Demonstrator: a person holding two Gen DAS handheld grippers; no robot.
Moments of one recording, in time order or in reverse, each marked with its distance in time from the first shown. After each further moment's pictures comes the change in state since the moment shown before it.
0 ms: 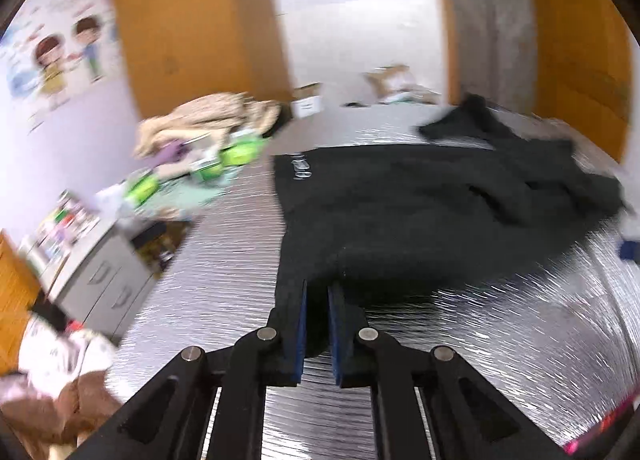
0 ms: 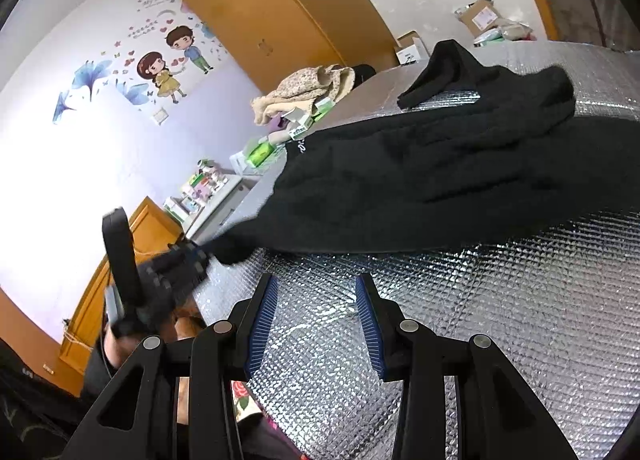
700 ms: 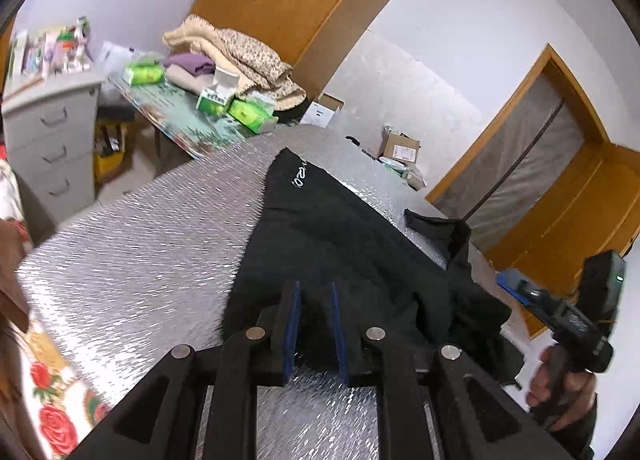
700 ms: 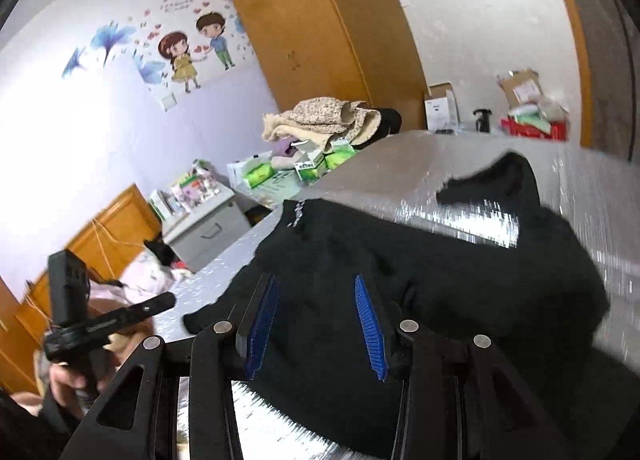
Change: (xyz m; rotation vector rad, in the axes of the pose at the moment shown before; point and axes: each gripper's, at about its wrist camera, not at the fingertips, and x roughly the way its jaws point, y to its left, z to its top) left arm 0.004 0.079 -0.002 -0.620 -0.031 -0.352; right arm 0.076 0.027 0.118 -0.267 -0.043 -0.077
